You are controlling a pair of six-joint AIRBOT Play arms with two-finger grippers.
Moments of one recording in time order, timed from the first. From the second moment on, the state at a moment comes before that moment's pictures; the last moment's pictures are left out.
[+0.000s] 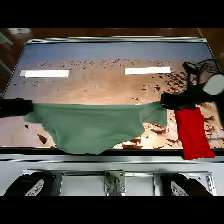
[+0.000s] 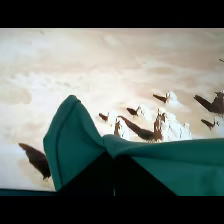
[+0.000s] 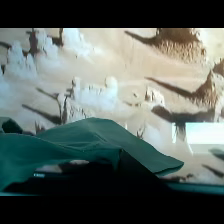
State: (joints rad) left arm -0.10 -0.79 1.10 1.59 -1.27 -1.70; right arm 0.06 -1.11 1.21 -1.39 1.34 1.69
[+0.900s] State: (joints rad) left arm 0.17 -1.27 1.18 1.38 -1.28 -1.60; right arm 0.06 -1.46 1.16 -1.22 0.94 1.65
